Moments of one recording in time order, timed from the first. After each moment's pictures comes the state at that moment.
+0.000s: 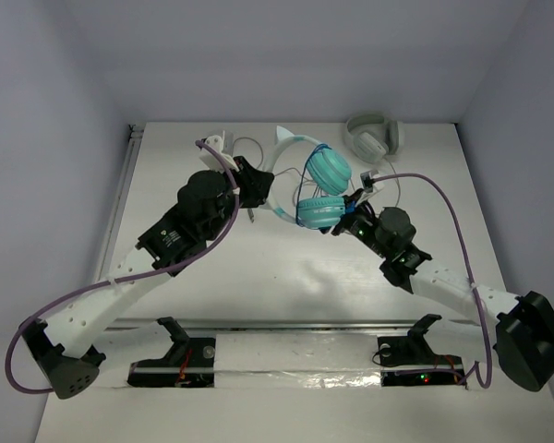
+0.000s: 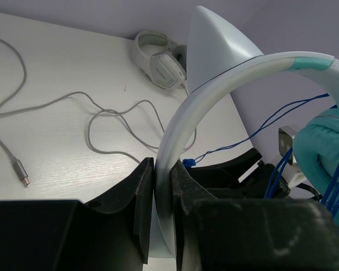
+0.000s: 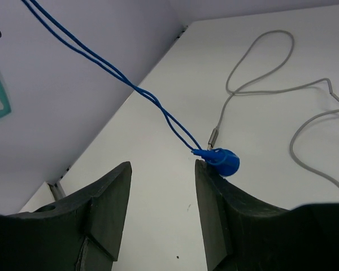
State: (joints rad) left arm -0.81 1.04 1.13 -0.23 -0.31 -0.62; right arm 0.63 1.11 0.54 0.64 -0.12 0.56
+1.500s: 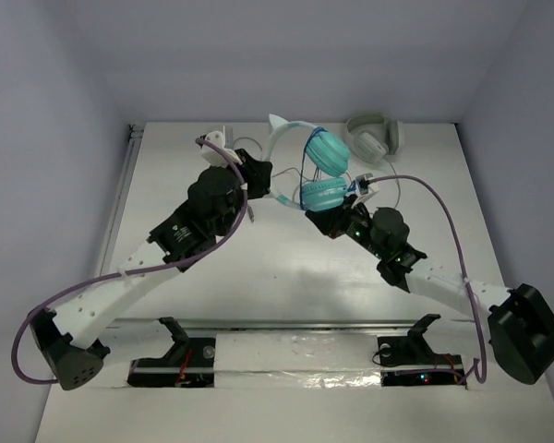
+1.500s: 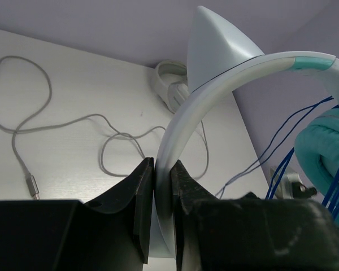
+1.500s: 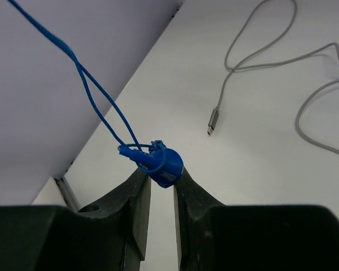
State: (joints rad) left arm -0.84 1.08 1.15 -0.17 -0.47 -0.61; right arm 0.63 1.17 0.54 0.62 -0.12 0.62
